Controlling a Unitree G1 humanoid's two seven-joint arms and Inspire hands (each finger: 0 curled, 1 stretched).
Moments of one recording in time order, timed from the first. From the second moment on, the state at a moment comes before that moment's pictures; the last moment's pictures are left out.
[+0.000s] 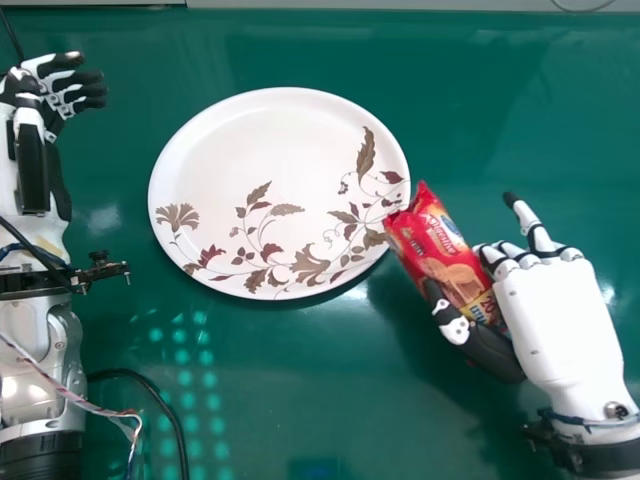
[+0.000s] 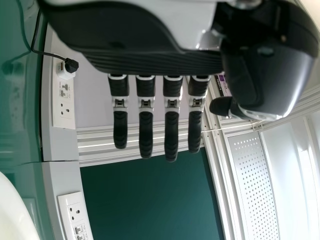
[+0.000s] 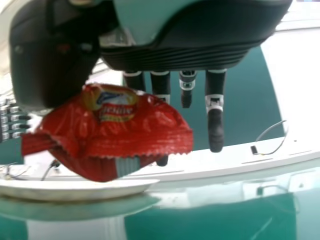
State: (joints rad) left arm -0.23 0.25 0.30 0.11 -0.10 -0.55 -0.05; right arm 0.45 -0.40 -0.13 -0.54 -1.14 -0.26 -0.32
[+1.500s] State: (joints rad) left arm -0.21 0.24 0.29 0.07 -0.06 -0.52 -0.05; right arm -0.71 -0.44 0.34 0.30 -1.10 -0.32 -0.25
